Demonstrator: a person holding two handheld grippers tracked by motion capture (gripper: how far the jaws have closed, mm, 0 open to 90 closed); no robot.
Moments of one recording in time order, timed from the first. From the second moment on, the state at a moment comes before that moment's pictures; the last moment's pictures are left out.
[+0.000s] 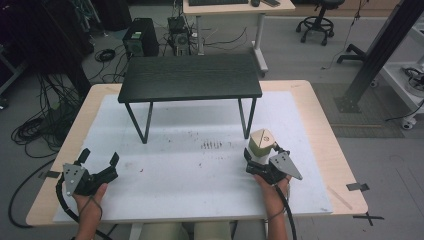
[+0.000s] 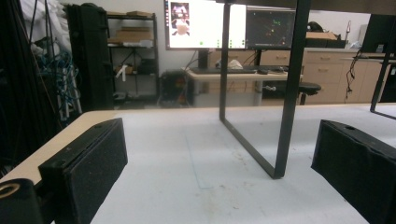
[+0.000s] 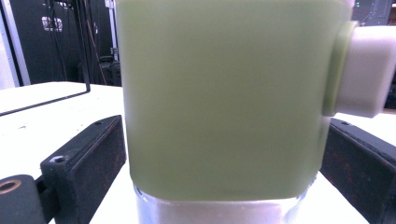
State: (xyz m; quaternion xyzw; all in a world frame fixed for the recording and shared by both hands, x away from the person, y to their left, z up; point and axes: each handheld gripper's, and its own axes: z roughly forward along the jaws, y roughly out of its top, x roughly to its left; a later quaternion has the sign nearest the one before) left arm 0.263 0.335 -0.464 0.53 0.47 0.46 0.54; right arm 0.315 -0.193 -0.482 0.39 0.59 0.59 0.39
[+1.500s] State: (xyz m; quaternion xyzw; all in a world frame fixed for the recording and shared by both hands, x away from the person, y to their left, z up) left arm 0.263 0.335 -0.464 0.53 0.47 0.46 0.54; right arm 0.315 -0.193 -0.482 0.39 0.59 0.59 0.39
